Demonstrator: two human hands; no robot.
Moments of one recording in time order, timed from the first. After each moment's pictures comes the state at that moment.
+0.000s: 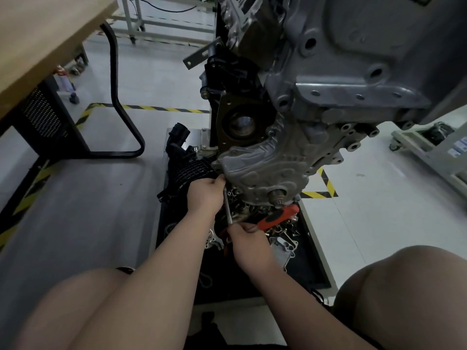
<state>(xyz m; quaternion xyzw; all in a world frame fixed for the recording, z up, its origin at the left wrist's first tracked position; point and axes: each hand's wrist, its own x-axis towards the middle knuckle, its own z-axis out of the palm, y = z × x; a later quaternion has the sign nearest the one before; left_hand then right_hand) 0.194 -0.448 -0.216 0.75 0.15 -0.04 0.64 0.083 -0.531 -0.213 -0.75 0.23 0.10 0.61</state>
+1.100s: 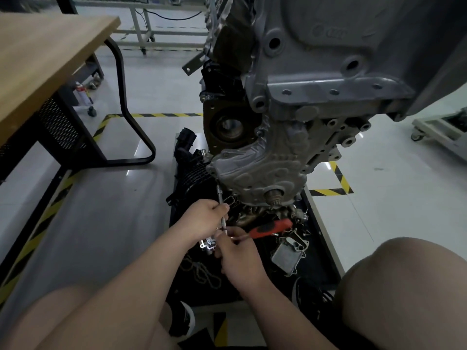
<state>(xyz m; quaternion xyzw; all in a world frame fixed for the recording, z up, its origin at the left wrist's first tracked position) 0.155 -0.430 -0.203 0.86 0.01 -0.19 0.48 0.065 -0.529 -0.211 -0.69 0.18 0.11 0.70</state>
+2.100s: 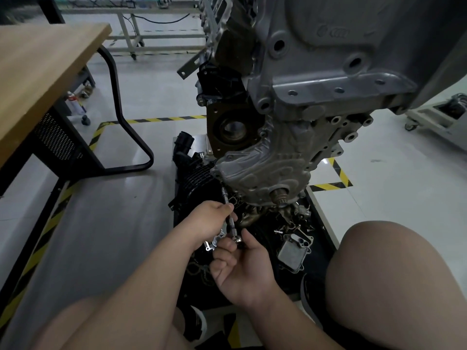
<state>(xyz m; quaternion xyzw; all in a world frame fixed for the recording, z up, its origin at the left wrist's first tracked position) 0.163 -0.423 -0.198 0.82 0.03 -0.26 0.51 0.063 -0.508 -0.198 -0.06 0.27 0.19 0.94</state>
